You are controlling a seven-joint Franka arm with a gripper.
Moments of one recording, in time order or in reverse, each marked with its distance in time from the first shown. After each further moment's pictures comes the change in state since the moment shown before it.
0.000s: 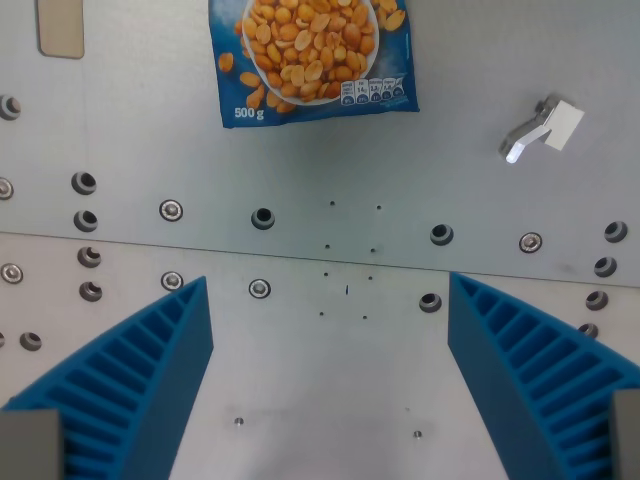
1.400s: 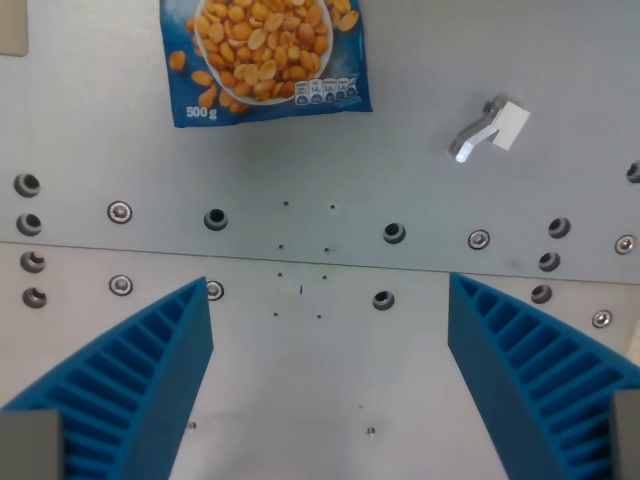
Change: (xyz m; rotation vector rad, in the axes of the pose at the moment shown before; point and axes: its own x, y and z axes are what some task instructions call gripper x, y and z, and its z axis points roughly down) arm 0.000 0.002 -0.001 -0.099 -0.005 -0.015
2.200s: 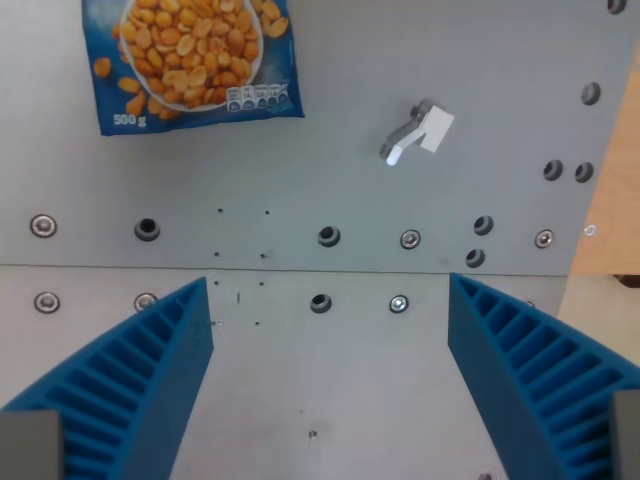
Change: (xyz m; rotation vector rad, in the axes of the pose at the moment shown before) arm 0.002 0.000 -0.001 -0.134 0.001 -0.005
